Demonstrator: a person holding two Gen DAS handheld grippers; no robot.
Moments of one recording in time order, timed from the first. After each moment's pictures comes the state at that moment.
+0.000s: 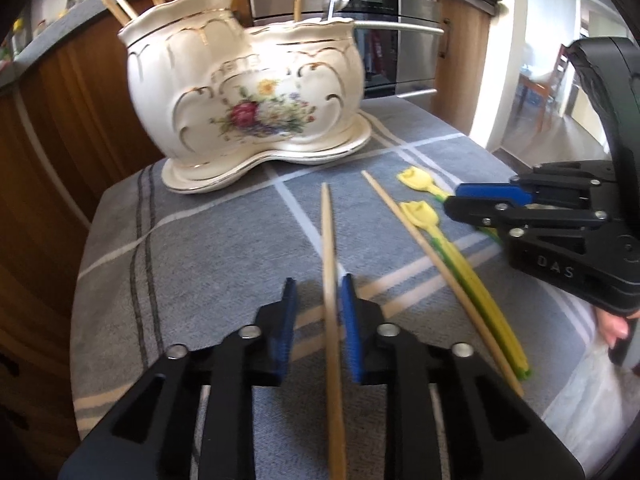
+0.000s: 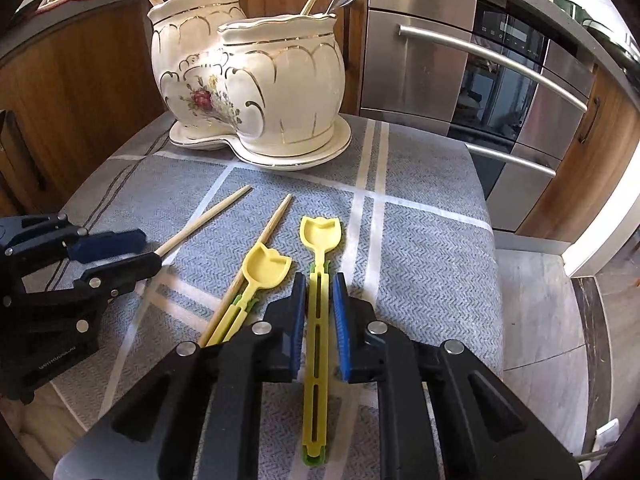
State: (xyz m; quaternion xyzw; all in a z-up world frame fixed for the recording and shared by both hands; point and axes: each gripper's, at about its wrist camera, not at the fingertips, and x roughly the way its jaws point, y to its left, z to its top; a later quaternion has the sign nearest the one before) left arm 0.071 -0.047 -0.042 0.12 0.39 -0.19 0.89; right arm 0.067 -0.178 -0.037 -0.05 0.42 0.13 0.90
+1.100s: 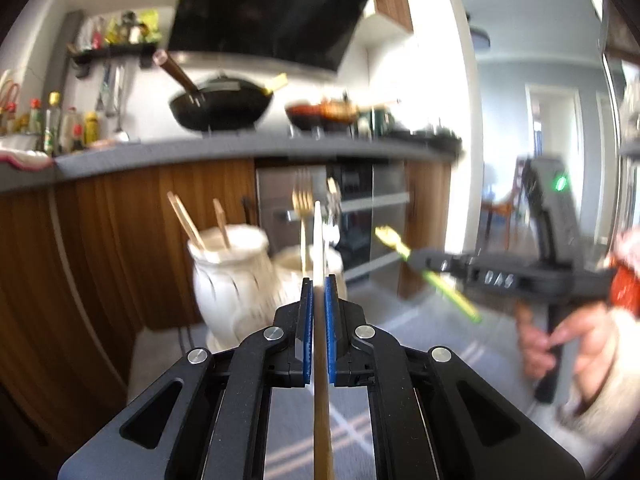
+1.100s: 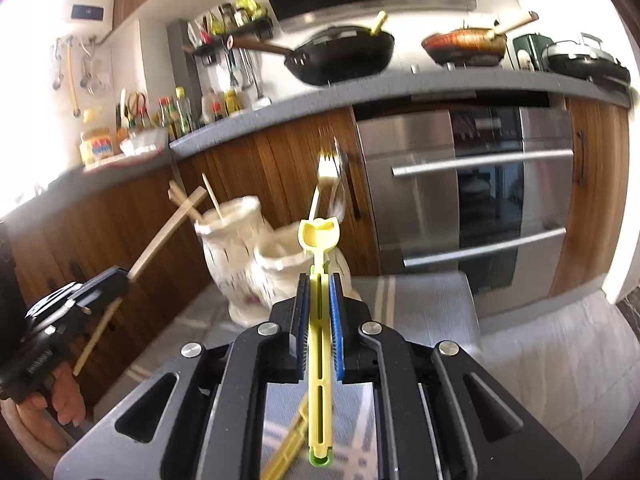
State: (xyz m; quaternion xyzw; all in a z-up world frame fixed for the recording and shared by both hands) left arm 0.019 0.002 0.071 0.03 0.11 -0.25 0.96; right arm 0.052 -0.212 0.060 0.09 0.21 0.18 0.96
